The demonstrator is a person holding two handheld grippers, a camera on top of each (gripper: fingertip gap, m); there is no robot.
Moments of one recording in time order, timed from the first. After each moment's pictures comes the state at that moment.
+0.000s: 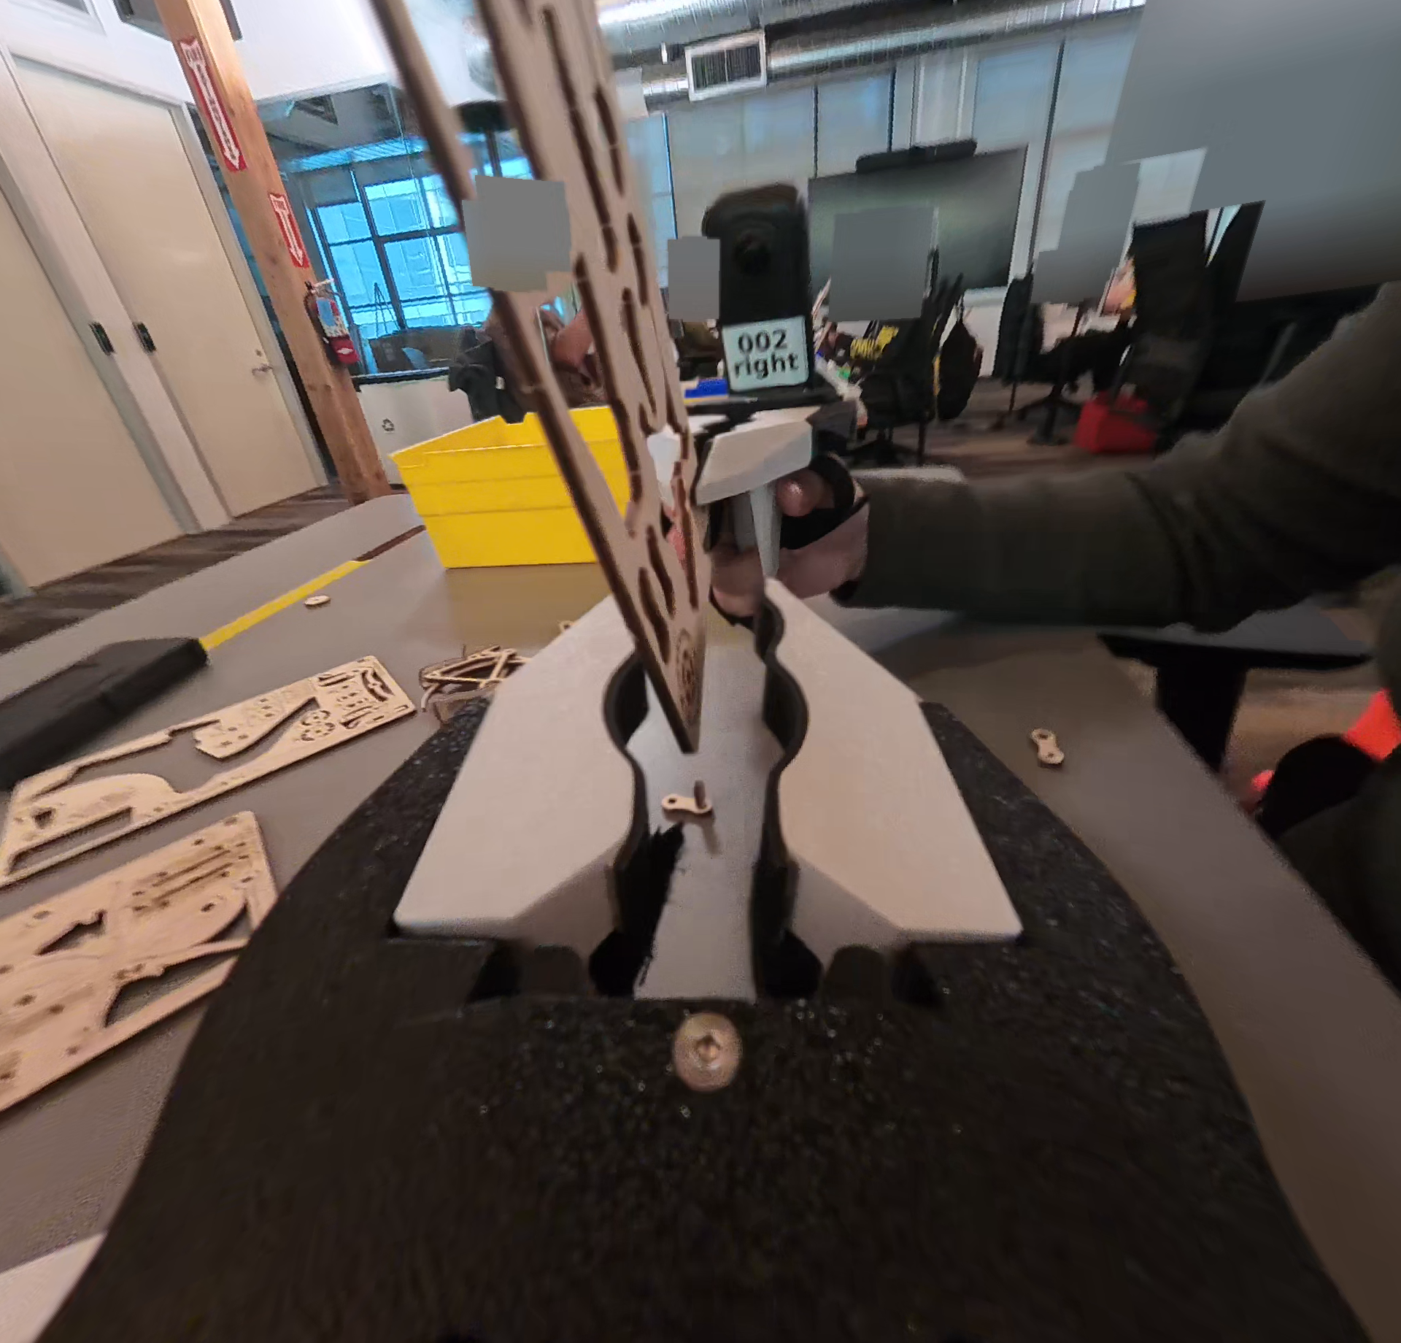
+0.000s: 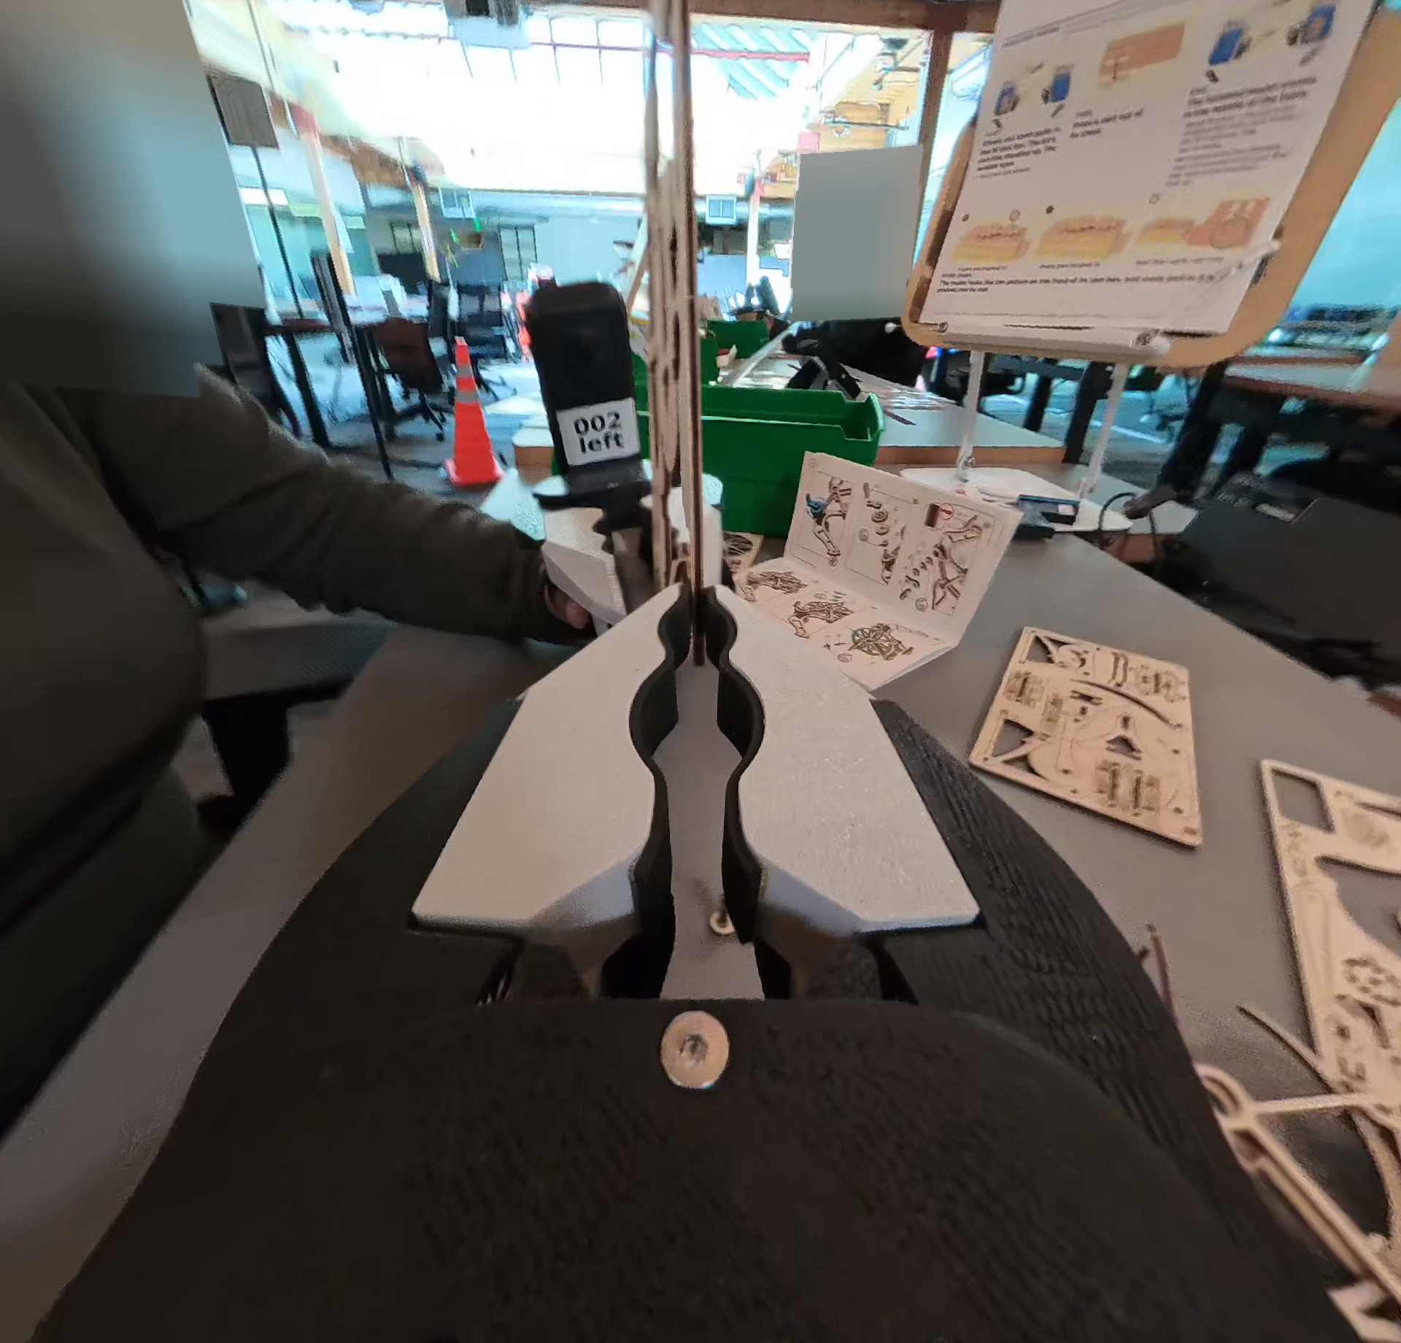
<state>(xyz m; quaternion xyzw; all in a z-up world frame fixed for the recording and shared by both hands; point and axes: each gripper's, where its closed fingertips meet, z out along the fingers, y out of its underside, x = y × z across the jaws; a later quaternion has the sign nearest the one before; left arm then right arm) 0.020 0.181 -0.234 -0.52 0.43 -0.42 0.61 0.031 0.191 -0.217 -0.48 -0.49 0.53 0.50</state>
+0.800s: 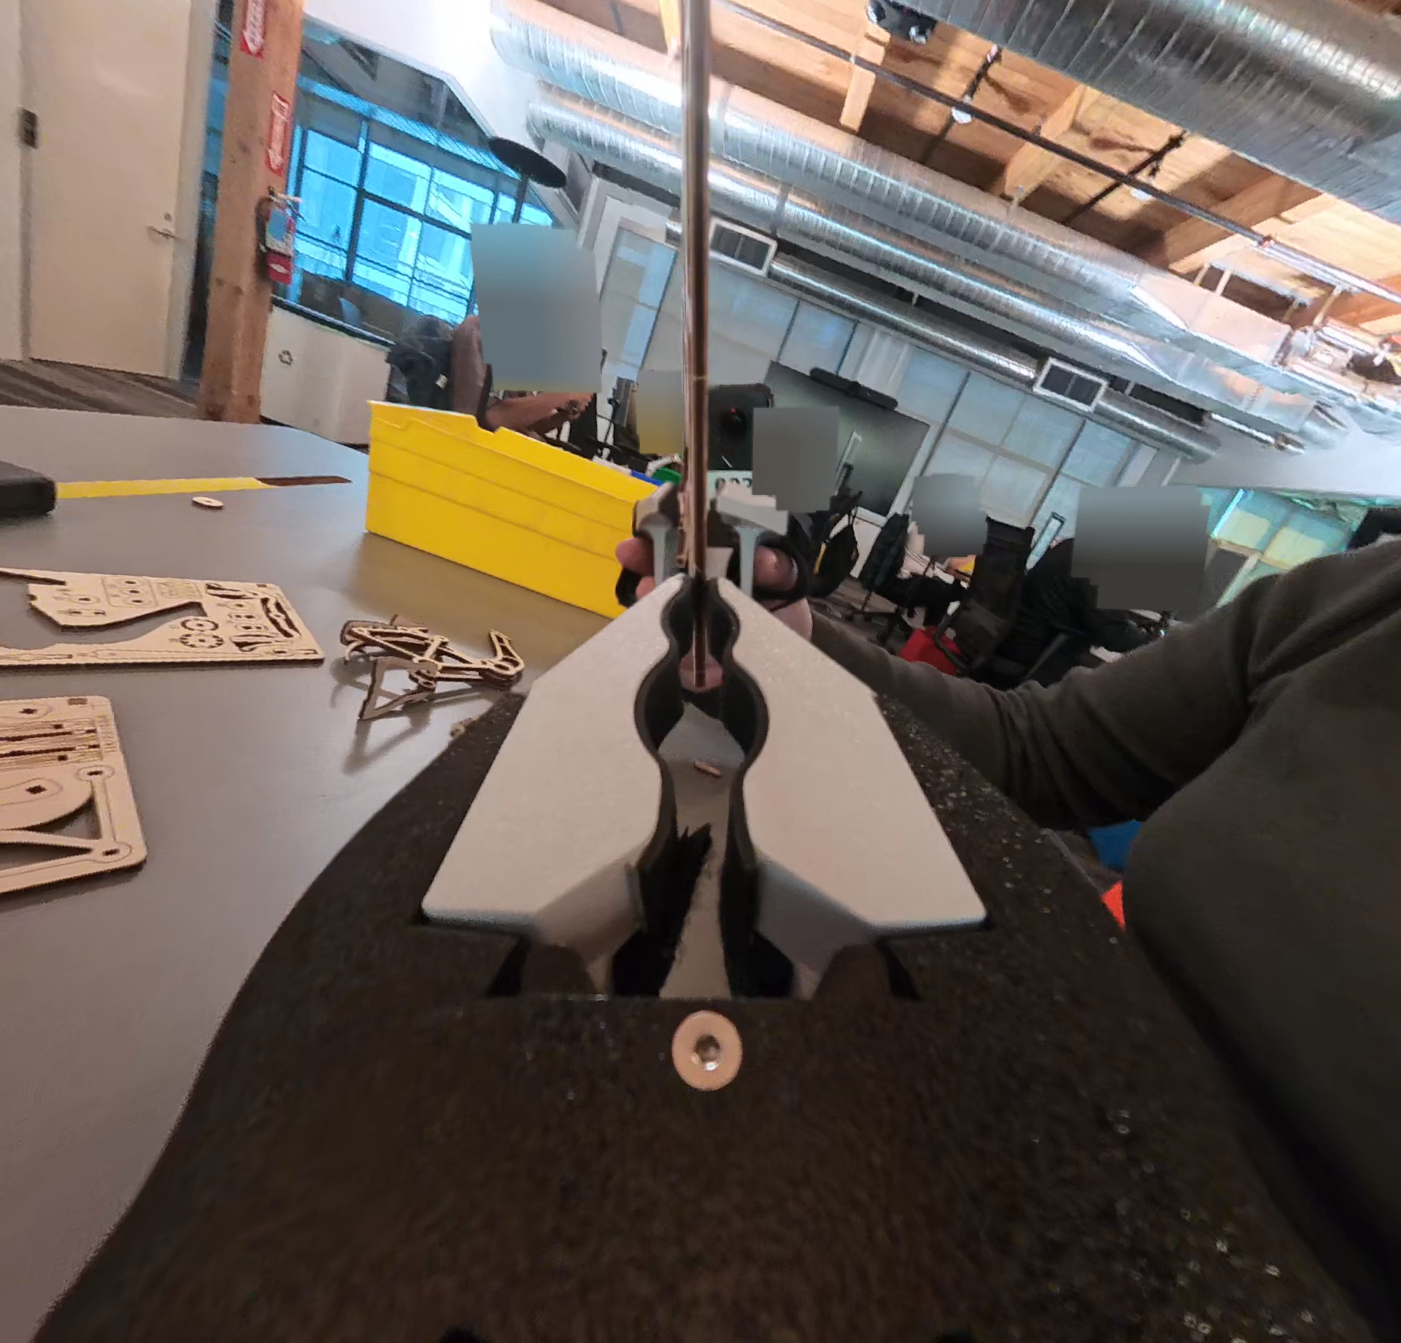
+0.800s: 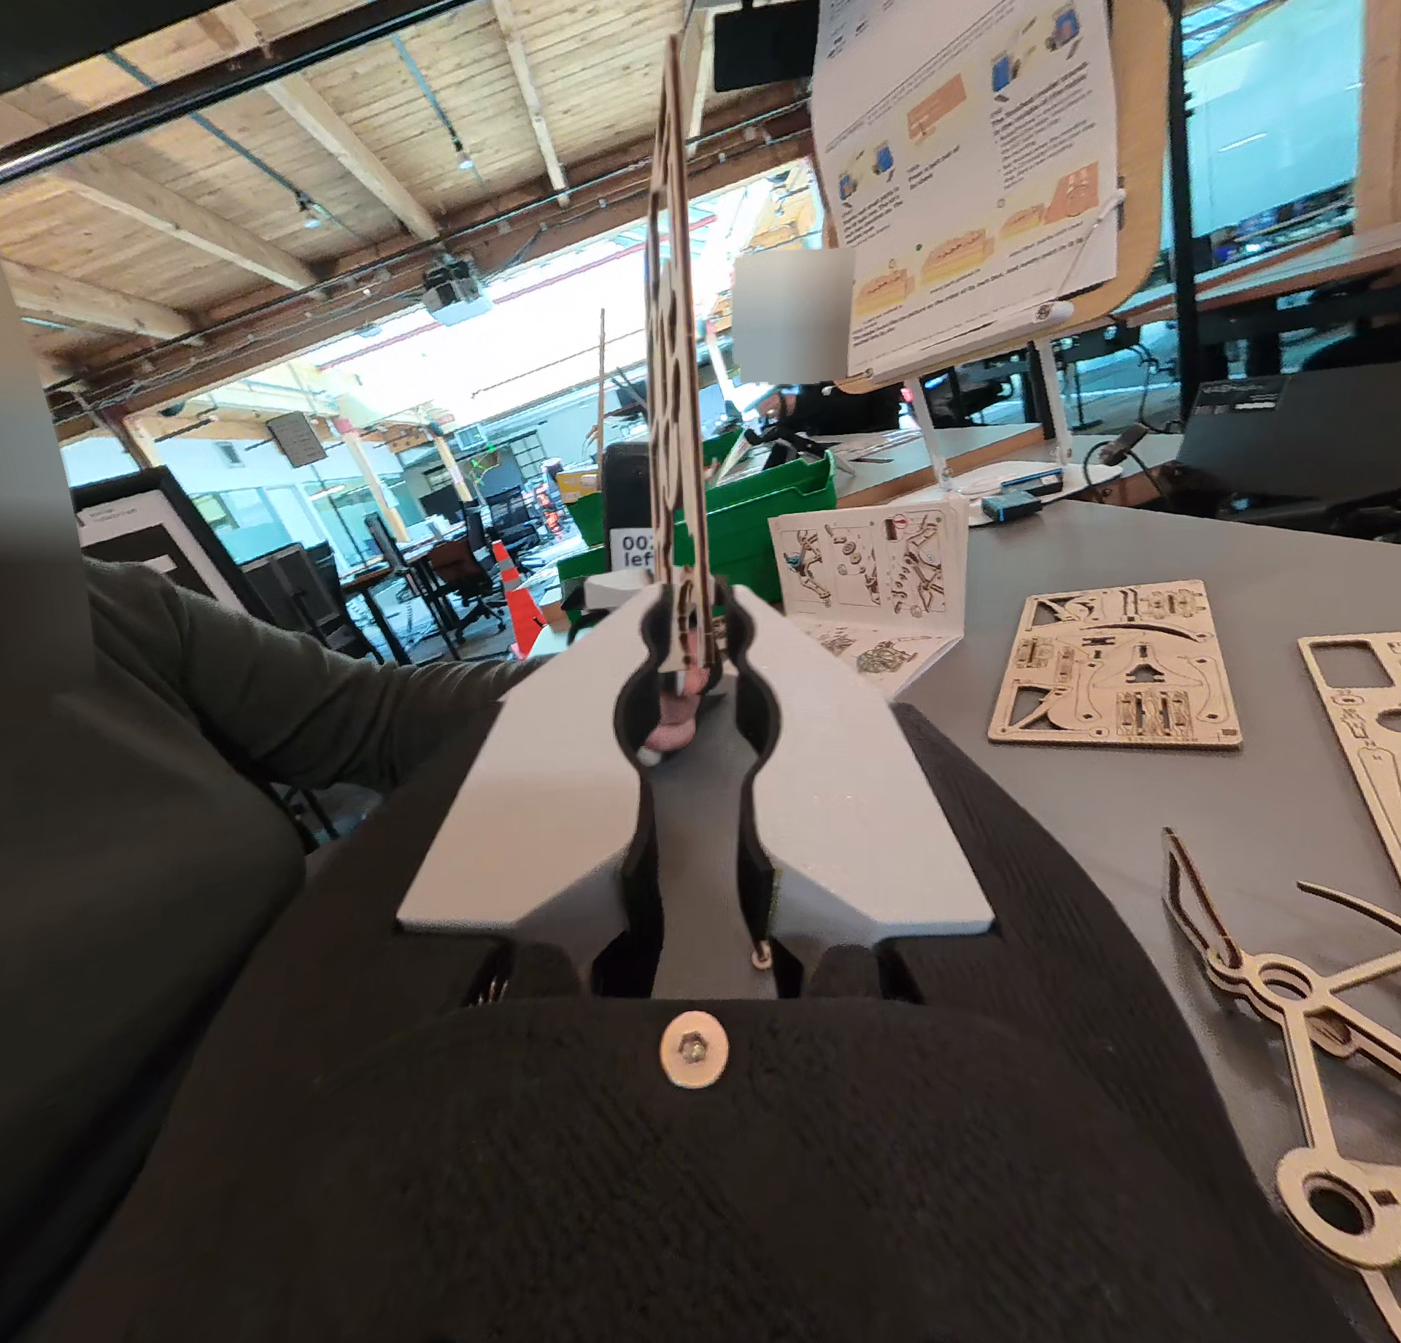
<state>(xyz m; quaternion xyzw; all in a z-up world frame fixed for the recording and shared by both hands) -0.005 0.205 -0.217 -0.55 0.28 -0.59 0.53 0.049 0.226 -0.205 -0.53 -0.34 0.62 0.47</state>
